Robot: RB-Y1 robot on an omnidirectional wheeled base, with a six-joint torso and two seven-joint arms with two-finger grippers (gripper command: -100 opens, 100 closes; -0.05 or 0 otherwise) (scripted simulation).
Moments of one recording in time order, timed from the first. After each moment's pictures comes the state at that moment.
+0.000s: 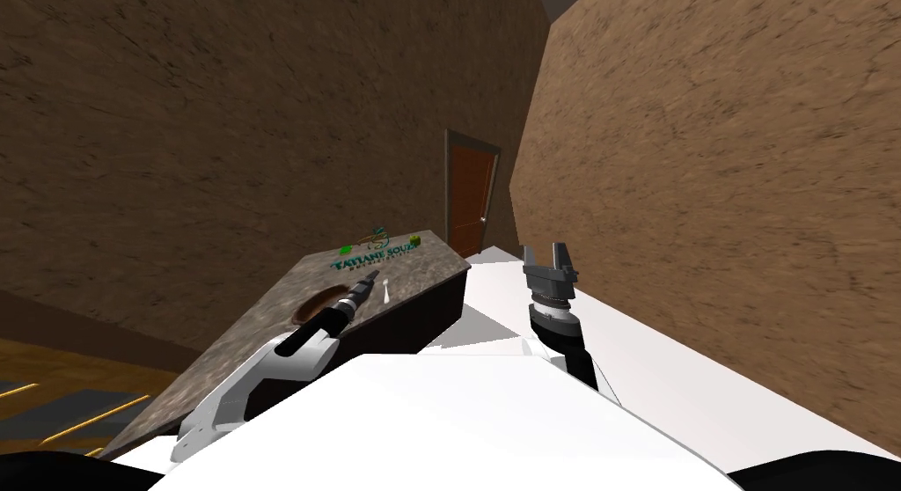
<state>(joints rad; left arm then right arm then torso) 0.50 0.52 0.11 -2.17 0.19 0.37 -0.13 0.53 -0.03 0.02 -2.33 0.07 -0.65 -0.15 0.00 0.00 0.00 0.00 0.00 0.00</state>
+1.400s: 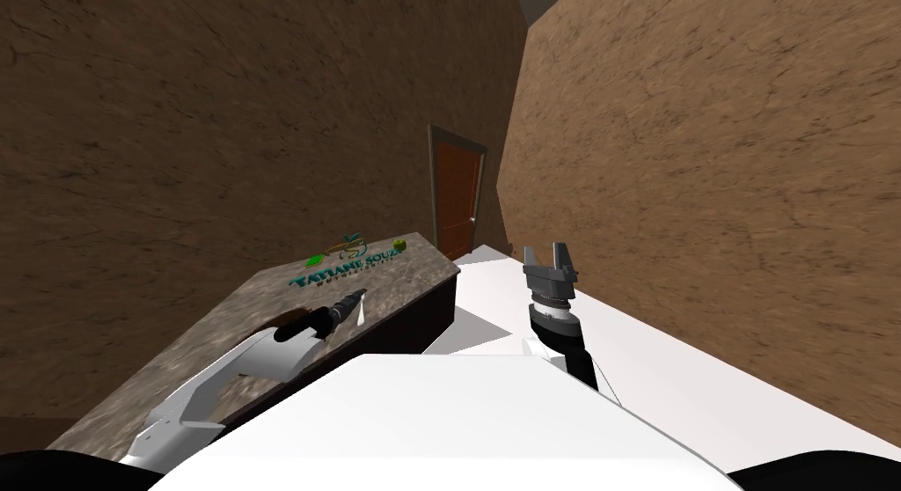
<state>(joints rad) 0.52 0.72 0.13 -2.11 0.28 0.73 -0.13 0.53 -0.03 0.02 -2.33 0.07 -0.65 -0.15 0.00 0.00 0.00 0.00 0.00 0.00</state>
